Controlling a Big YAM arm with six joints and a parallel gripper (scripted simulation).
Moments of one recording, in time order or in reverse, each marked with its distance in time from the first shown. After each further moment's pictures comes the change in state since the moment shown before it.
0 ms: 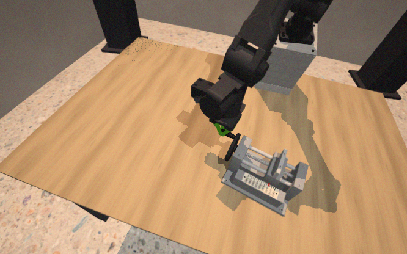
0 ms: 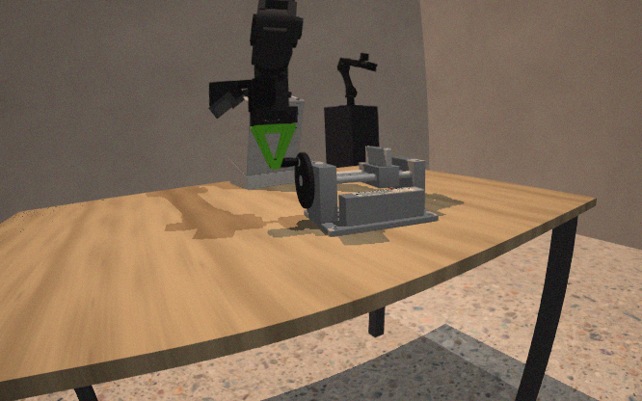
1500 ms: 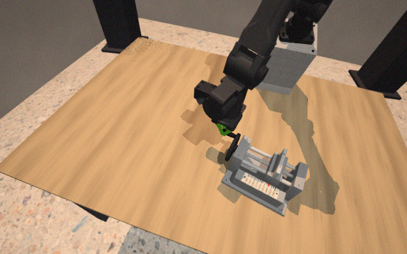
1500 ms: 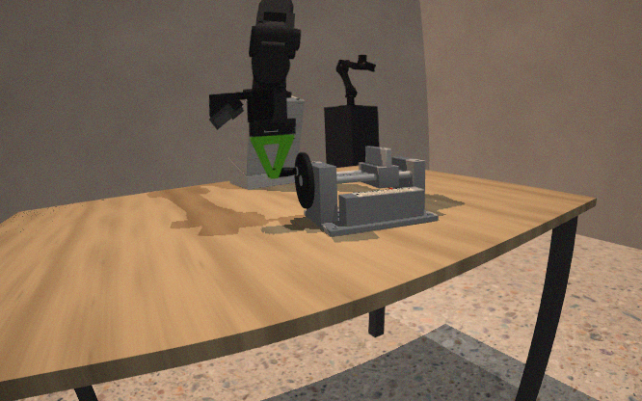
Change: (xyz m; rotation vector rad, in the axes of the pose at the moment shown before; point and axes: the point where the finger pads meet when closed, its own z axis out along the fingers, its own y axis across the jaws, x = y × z) arm 0.000 -0.017 0.018 0.005 0.001 0.001
